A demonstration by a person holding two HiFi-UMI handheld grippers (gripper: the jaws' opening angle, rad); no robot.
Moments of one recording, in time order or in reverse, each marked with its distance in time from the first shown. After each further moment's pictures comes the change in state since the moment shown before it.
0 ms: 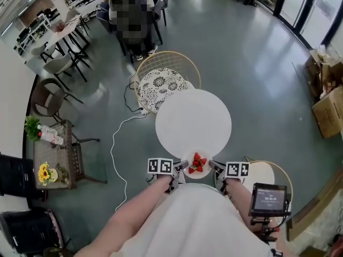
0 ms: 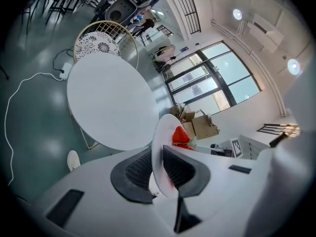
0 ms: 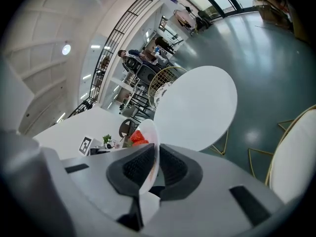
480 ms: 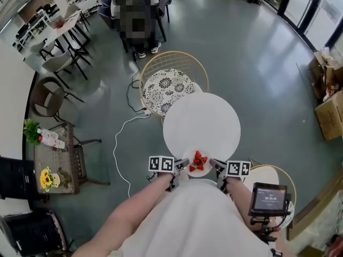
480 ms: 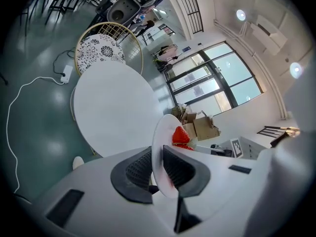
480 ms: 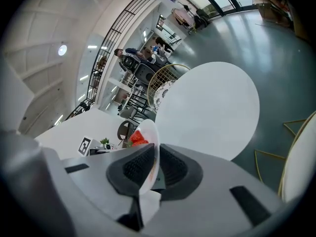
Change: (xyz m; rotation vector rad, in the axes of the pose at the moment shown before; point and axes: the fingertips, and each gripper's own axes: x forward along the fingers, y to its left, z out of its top) left arm -0.019 0.040 0.061 -0.012 0.016 0.004; right arm 0.064 0.018 0.036 0.019 0.000 -0.017
